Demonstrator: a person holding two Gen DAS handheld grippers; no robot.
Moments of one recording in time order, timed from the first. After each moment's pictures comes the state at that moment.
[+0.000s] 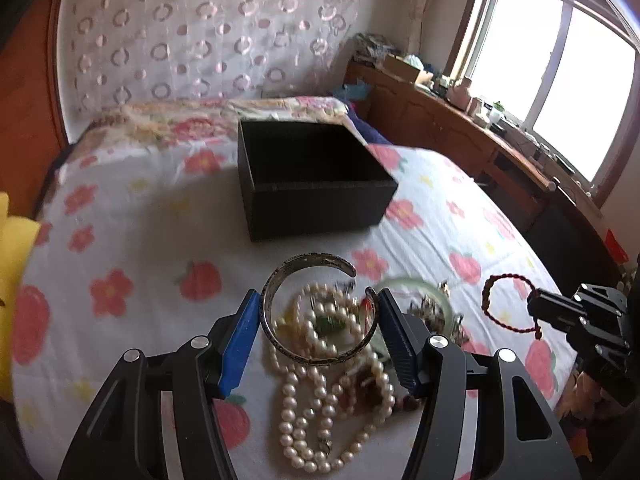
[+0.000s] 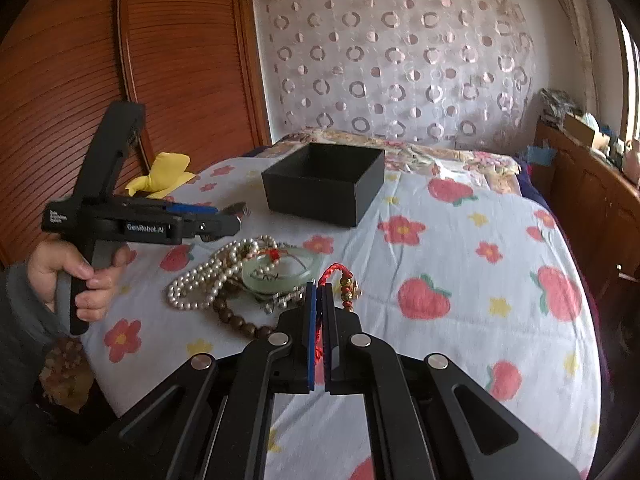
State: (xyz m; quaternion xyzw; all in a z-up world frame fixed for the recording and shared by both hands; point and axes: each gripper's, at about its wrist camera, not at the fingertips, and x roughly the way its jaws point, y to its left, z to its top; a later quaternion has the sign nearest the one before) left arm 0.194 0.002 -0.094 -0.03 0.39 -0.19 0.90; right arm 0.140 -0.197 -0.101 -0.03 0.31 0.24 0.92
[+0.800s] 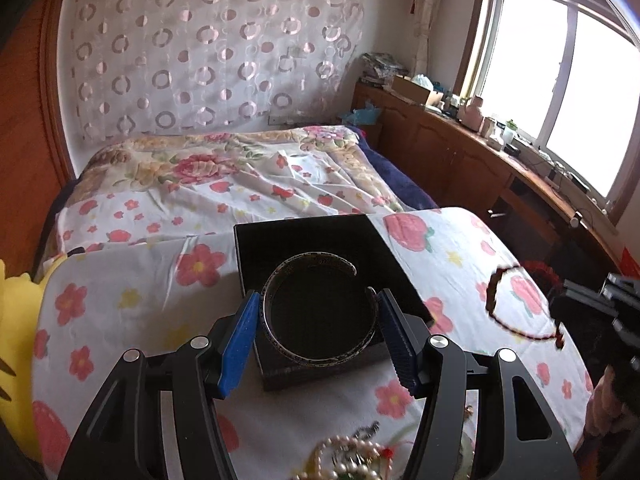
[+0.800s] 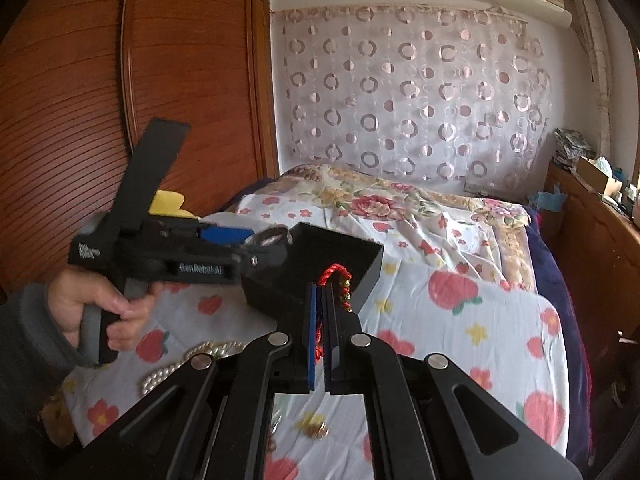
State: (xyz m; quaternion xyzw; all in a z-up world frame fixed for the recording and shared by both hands) left arm 0.300 -0.020 -0.063 -0.01 0.37 -0.18 0.91; right arm 0.239 -0.185 -0.046 -0.05 0.26 0.26 0.93
